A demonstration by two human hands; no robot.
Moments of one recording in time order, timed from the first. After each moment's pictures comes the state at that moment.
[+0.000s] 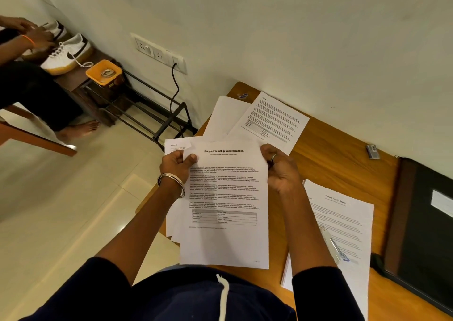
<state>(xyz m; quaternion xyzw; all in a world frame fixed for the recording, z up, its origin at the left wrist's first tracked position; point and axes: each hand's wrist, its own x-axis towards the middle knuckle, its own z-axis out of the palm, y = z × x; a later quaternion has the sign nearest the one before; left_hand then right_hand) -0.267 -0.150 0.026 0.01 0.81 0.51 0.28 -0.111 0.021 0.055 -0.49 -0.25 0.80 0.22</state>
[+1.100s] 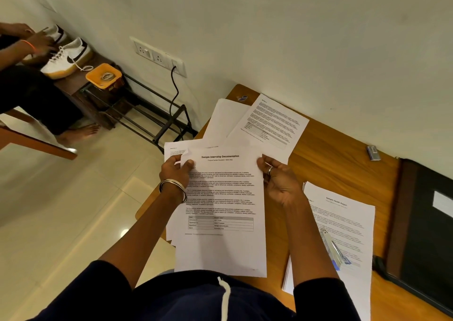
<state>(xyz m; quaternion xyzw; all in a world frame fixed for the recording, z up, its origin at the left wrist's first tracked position) -0.263 -0.147 0.026 -0.05 0.82 0.51 0.27 -0.097 0.011 0.045 -0.47 -0.33 0.80 0.17</state>
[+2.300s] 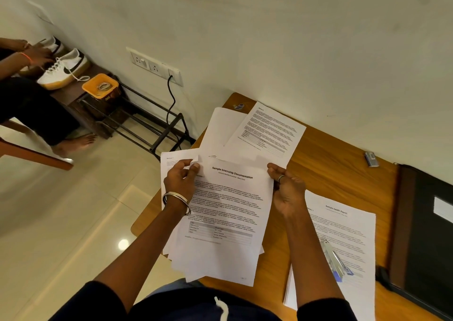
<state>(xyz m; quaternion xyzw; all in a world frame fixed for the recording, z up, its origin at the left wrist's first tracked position) -0.251 -0.135 0.026 0.05 0.83 0.51 0.23 -0.090 0.018 0.044 -0.53 -0.26 0.75 0.29</state>
